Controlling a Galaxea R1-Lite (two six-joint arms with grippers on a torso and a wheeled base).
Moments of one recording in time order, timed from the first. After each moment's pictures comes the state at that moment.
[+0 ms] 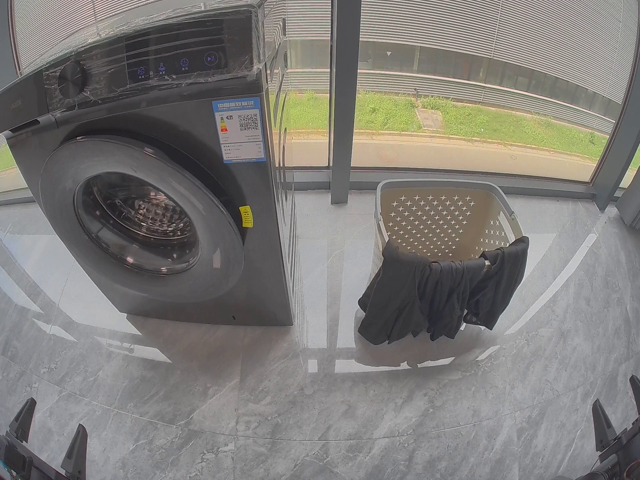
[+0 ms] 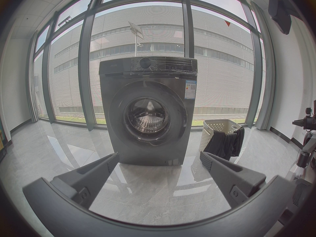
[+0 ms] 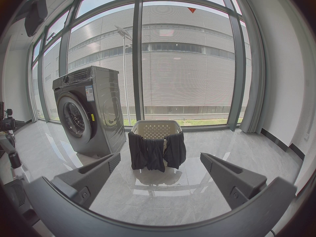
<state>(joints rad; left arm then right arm) 0.00 0.02 -0.02 0.00 -0.01 -0.01 0.00 0.02 -0.02 0.00 0.00 0.00</state>
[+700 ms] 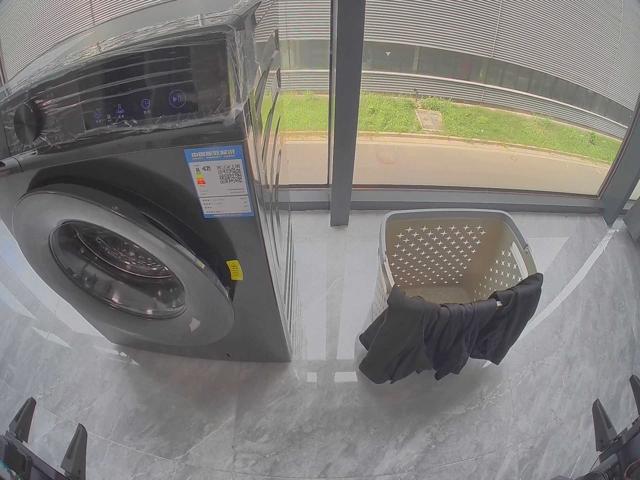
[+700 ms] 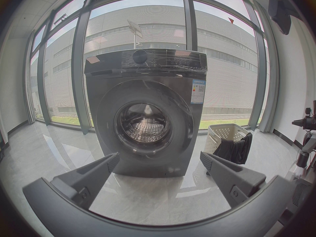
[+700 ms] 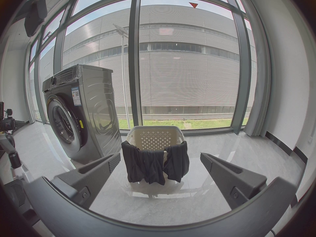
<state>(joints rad) 0.00 0.02 -0.02 0.00 -0.01 -0.01 0.00 0.02 -0.02 0.00 0.00 0.00</state>
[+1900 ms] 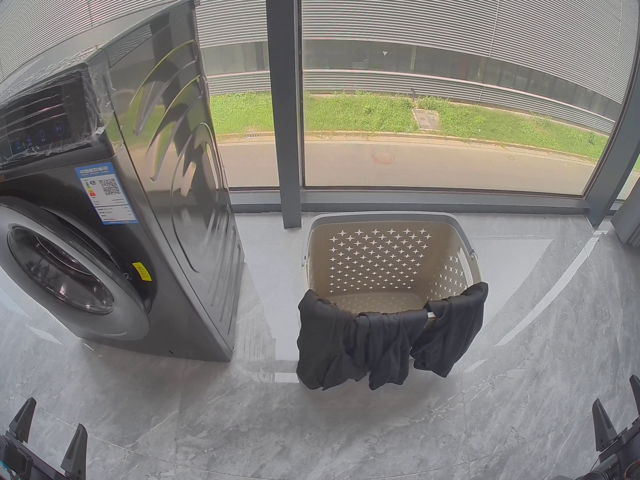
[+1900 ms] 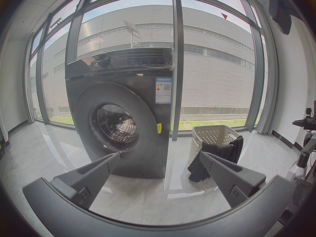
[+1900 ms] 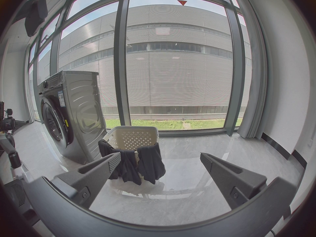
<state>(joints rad) 0.00 0.02 -0.02 0.00 -0.01 -0.01 0.00 0.02 -0.02 0.00 0.00 0.00</state>
